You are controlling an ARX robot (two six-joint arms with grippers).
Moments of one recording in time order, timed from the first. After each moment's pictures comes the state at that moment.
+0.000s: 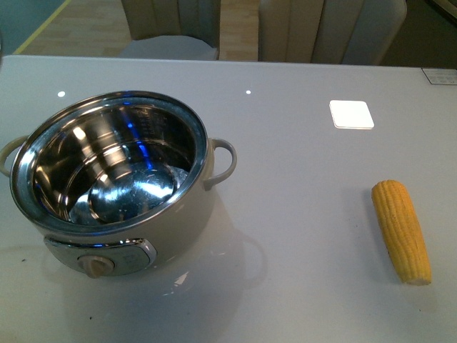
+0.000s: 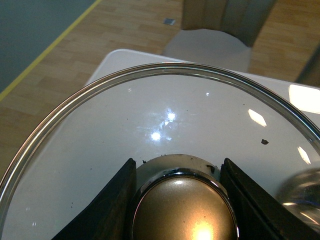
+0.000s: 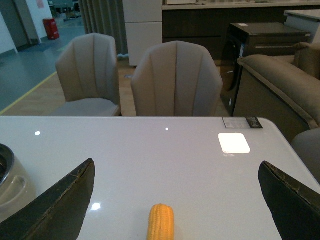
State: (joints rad) left arm 0.33 1.60 0.65 0.57 0.16 0.04; right arm 0.00 0.01 0.02 0.00 0.00 0.00
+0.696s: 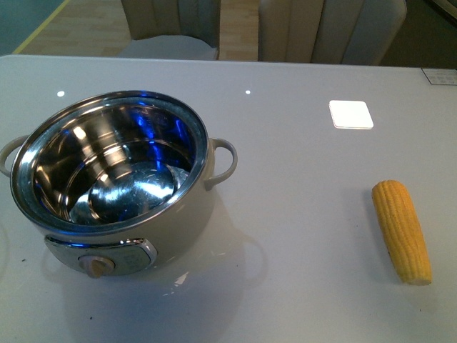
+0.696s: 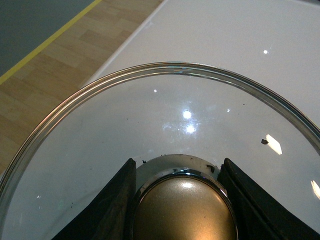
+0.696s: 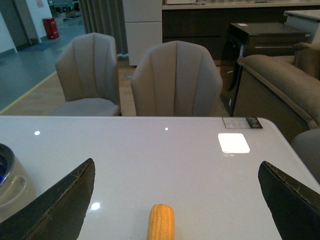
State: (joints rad) left arm 0.57 2.19 0.64 1.06 0.19 0.08; right arm 0.00 0.01 0.02 0.00 0.00 0.00
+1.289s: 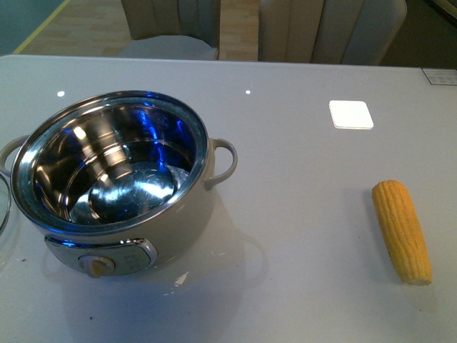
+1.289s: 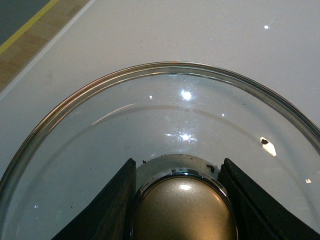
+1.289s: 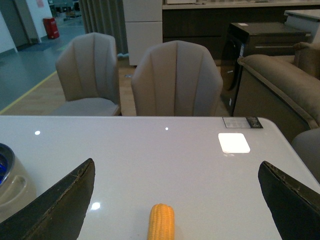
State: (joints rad) left arm 0.56 2.43 0.72 1.15 0.19 0.12; right arm 0.00 0.01 0.02 0.00 0.00 0.00
